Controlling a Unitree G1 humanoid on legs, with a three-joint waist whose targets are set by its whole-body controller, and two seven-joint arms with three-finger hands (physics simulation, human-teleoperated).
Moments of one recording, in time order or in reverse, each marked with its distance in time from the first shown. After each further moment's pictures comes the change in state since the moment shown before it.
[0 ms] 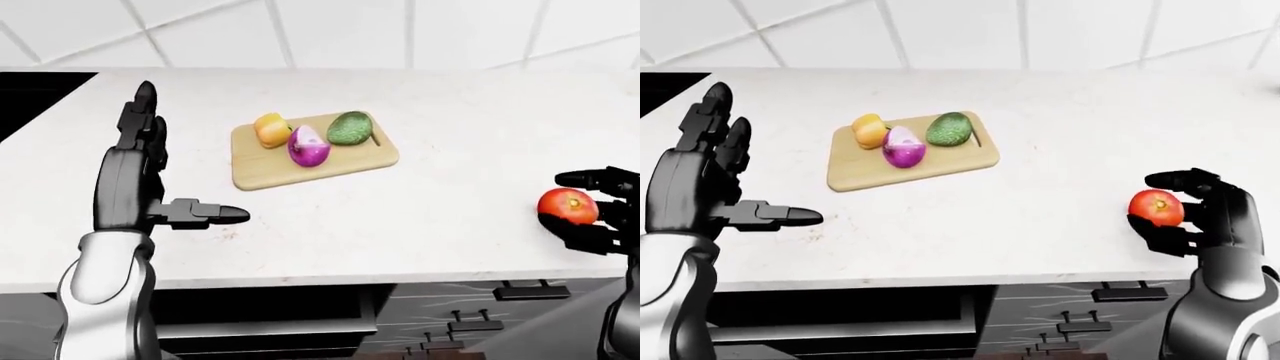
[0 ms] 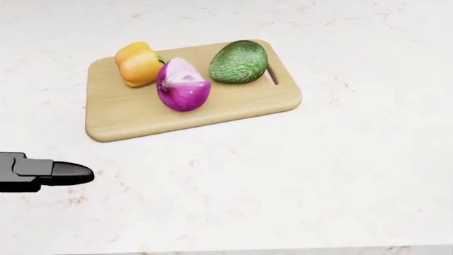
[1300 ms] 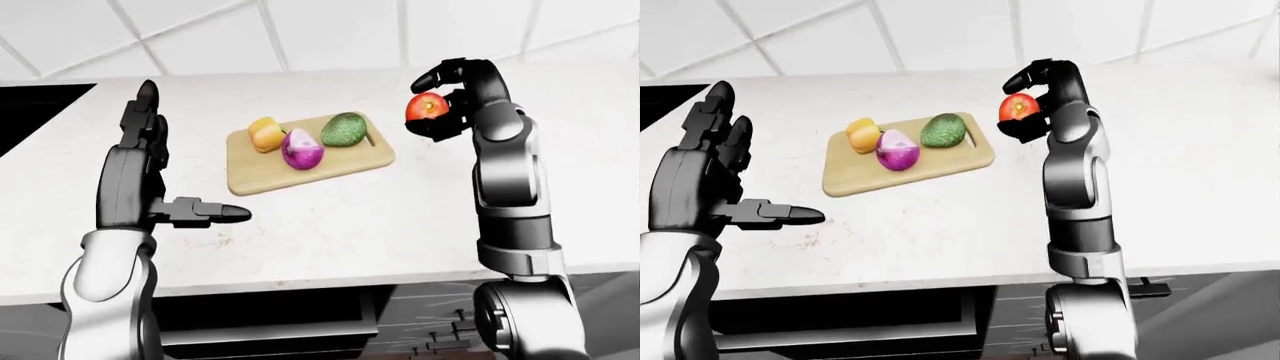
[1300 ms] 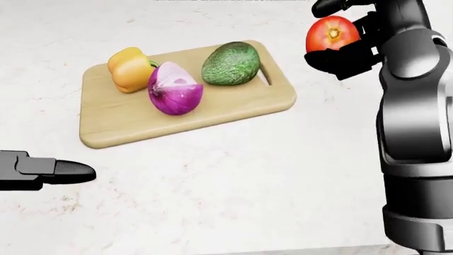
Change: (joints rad) left arm -0.006 -0.001 -0.010 0.011 0.020 -0.010 -0.004; right arm -0.749 0.130 0.430 0.614 0.025 -0.102 -0.141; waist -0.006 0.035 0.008
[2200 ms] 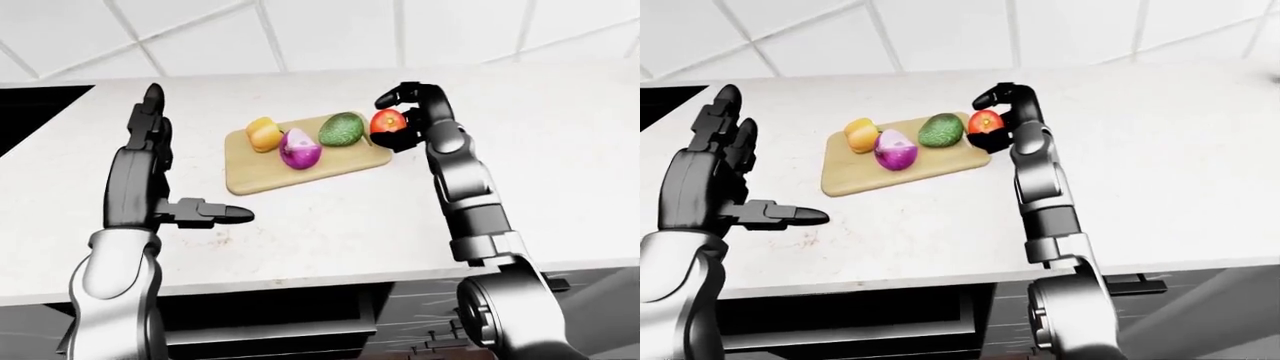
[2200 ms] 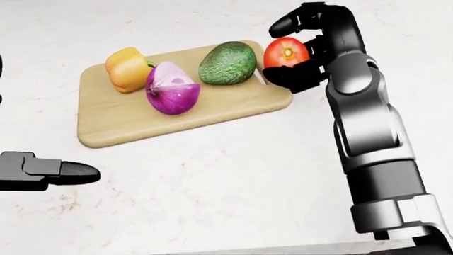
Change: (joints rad) left arm 0.004 -0.011 -0.016 0.022 0.024 -0.021 -0.002; right arm -0.061 0.079 0.037 0.412 0.209 -0.297 -0.218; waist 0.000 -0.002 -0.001
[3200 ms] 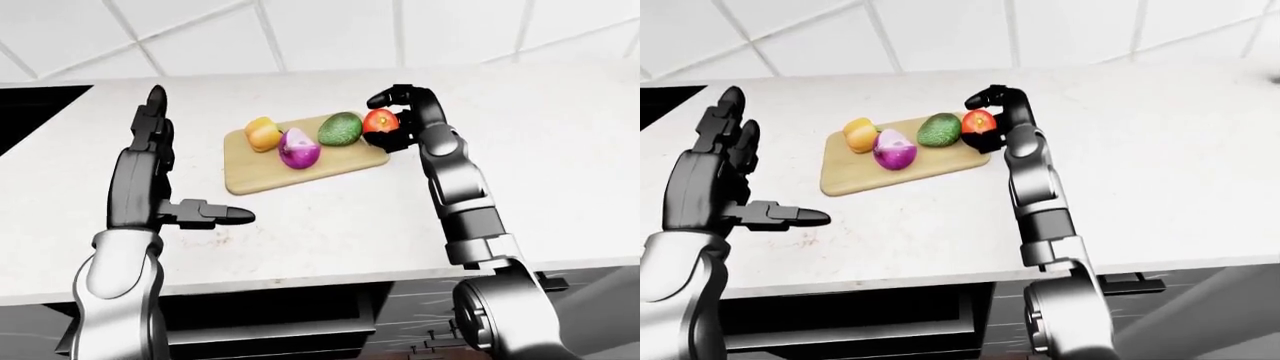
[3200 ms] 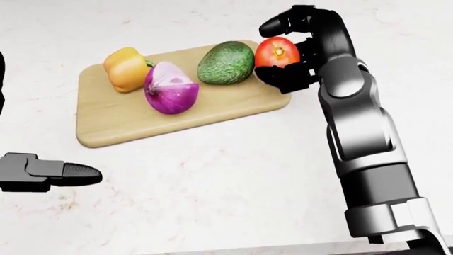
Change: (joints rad) left arm 0.007 -0.004 -0.006 0.012 0.012 -0.019 -0.005; right arm 0.012 0.023 0.011 -0.020 0.015 0.003 0.021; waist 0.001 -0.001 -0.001
